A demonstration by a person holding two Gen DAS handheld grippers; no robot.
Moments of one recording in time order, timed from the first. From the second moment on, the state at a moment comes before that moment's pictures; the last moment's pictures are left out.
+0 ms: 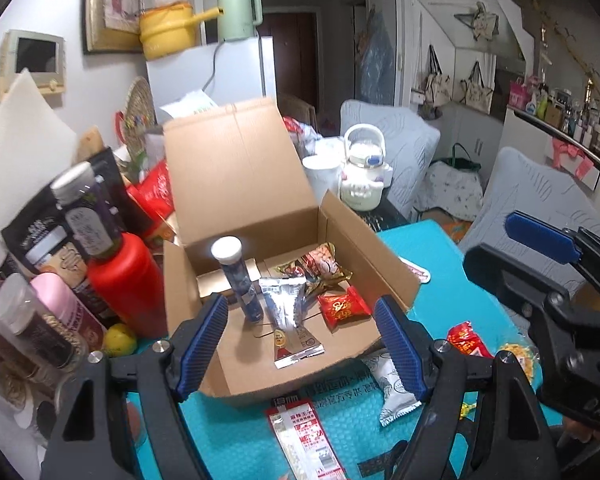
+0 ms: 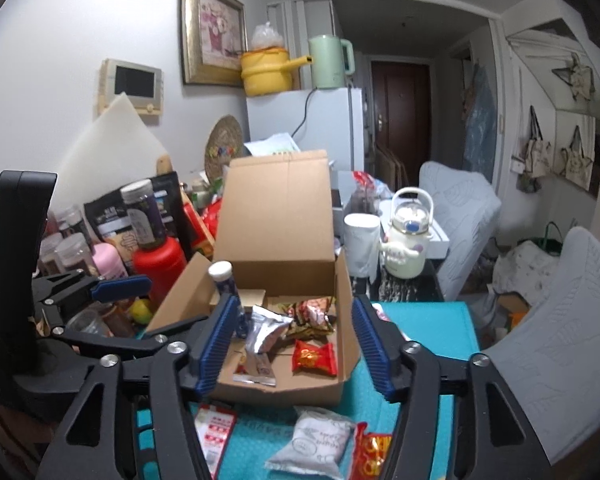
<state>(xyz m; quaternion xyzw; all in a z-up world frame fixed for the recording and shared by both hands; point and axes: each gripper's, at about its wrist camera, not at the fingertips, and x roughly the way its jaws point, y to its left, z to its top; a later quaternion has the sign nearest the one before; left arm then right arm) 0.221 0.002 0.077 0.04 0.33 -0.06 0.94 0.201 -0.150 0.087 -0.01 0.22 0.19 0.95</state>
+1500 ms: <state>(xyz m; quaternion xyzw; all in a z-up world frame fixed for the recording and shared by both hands) 0.087 0.026 -0.001 -0.01 0.37 -0.10 0.92 0.065 -0.156 -0.016 0.04 0.30 0.16 0.94</state>
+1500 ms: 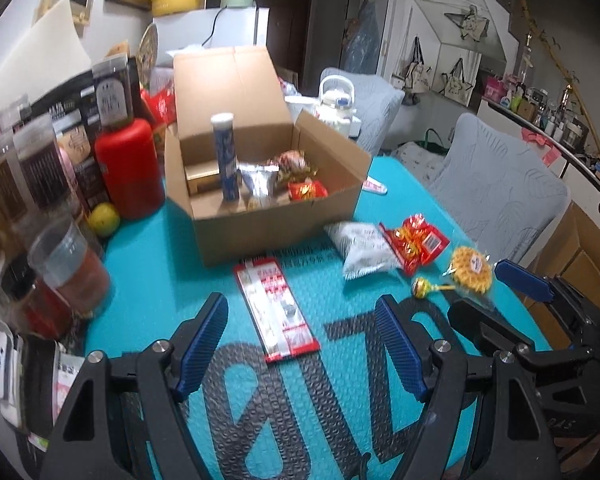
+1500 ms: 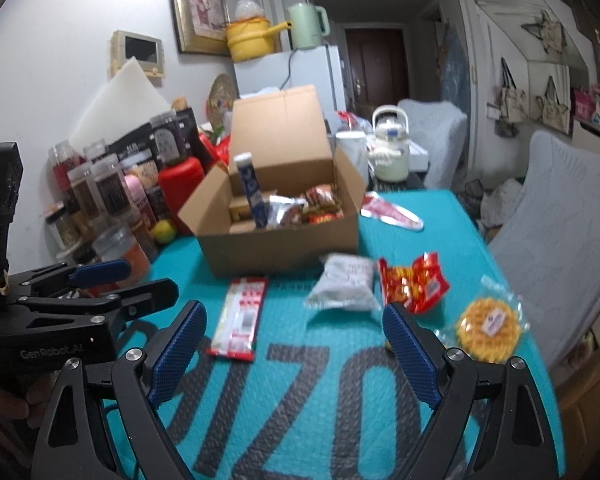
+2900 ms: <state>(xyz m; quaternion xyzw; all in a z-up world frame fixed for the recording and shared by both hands) 0.191 0.009 -0.124 0.00 0.49 -0.03 0.87 0.153 -0.229 -0.121 0.08 0.44 0.02 0.90</state>
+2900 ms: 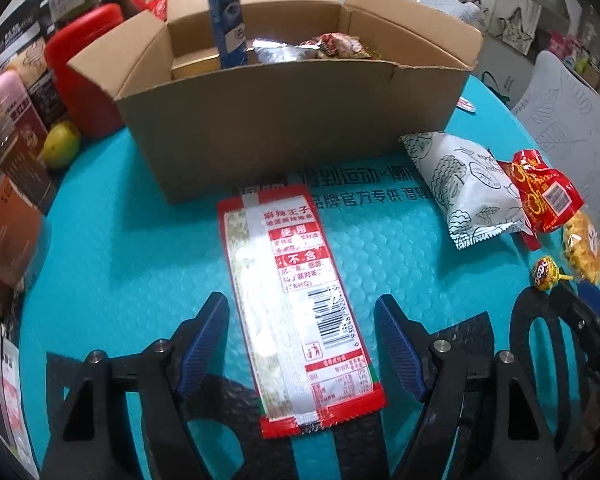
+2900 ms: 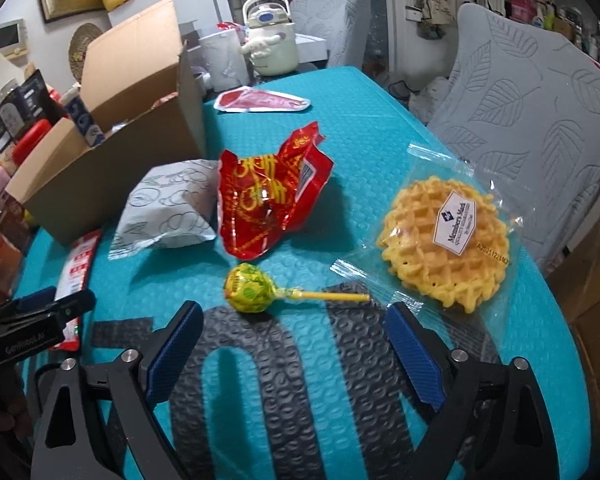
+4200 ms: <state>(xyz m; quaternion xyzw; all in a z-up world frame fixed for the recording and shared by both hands) 0.166 0.002 -0.108 -0.02 0.47 -0.09 0.88 0.137 -0.207 -0.119 0.09 0.43 0.05 0.90</state>
